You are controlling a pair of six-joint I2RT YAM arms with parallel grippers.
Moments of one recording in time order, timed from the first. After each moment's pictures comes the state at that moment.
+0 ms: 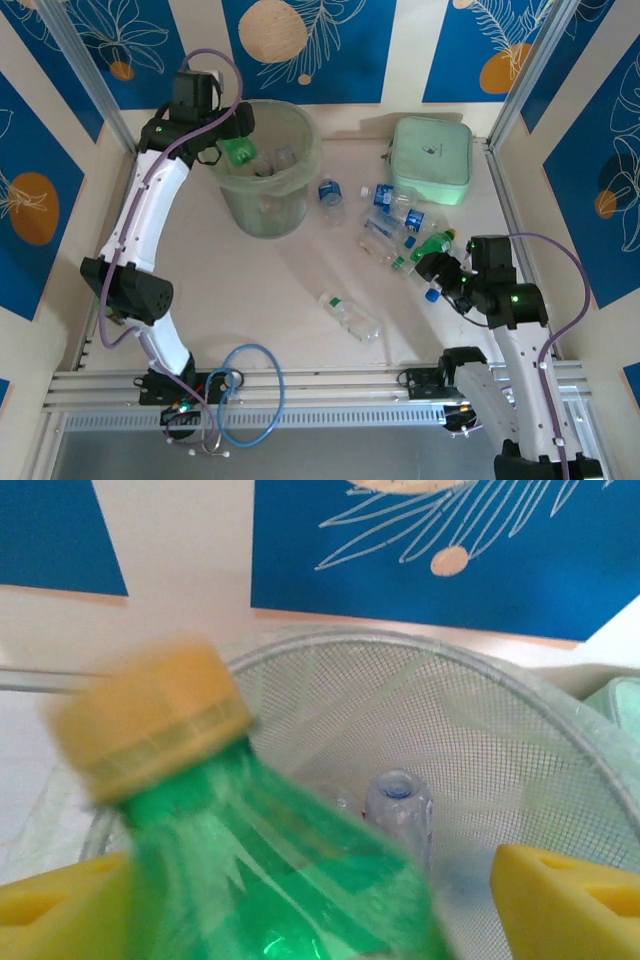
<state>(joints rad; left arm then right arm) -0.28 1.78 2.09 -0.87 -0.09 -0.29 0.06 0.68 0.85 -1.13 -0.26 0.79</state>
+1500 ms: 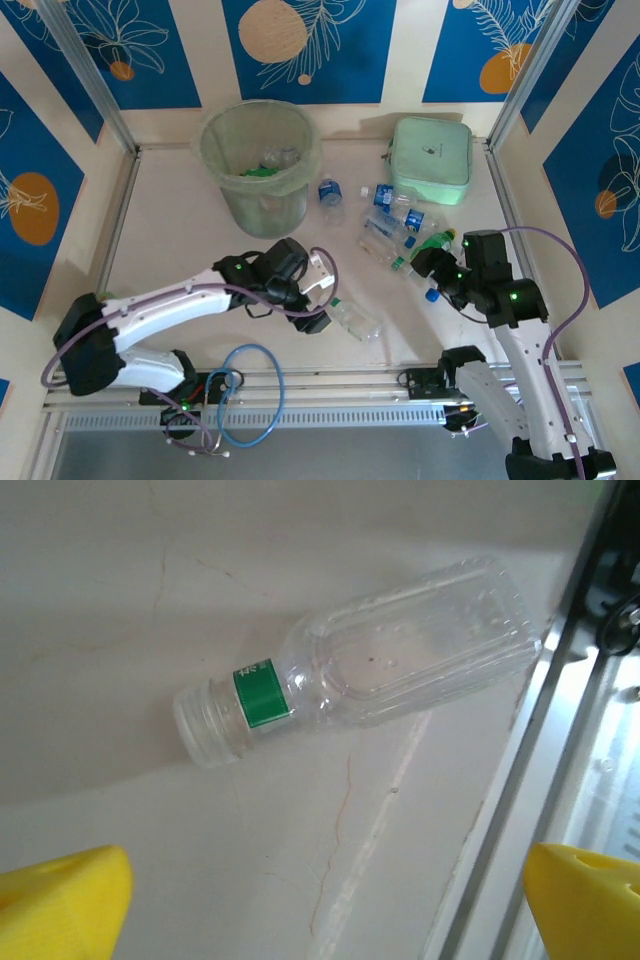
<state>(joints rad) -0.98 1.35 0.96 -0.60 0.25 0.00 0.15 0.70 0.88 -1.10 -0.20 0.85</state>
